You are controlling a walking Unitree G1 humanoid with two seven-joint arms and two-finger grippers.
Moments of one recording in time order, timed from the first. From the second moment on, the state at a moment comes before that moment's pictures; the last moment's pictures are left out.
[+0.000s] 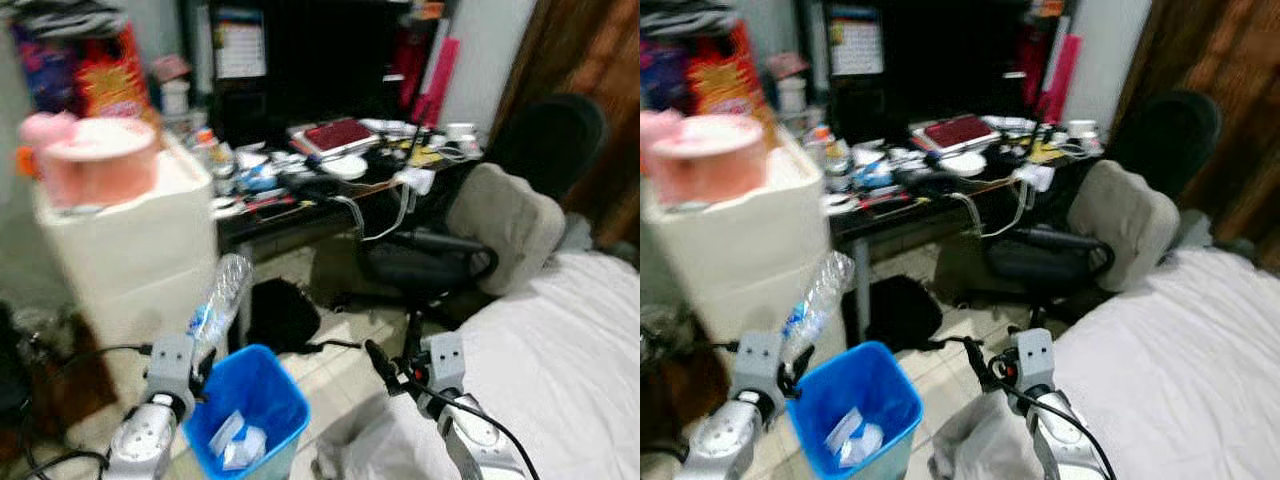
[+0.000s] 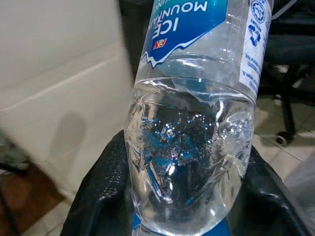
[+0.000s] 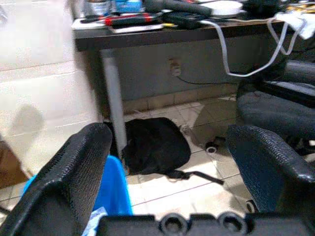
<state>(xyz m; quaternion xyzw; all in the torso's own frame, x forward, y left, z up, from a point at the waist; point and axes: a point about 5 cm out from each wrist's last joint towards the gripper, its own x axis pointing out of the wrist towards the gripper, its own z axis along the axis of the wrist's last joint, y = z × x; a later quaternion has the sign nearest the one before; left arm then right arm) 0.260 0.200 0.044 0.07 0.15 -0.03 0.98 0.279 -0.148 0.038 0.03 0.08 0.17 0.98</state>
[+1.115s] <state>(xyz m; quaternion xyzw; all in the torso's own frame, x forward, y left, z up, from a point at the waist) 0.280 0.188 0.040 0.04 0.10 -0.11 0.99 0.266 -0.166 0.038 0.02 0.07 0.15 0.99</state>
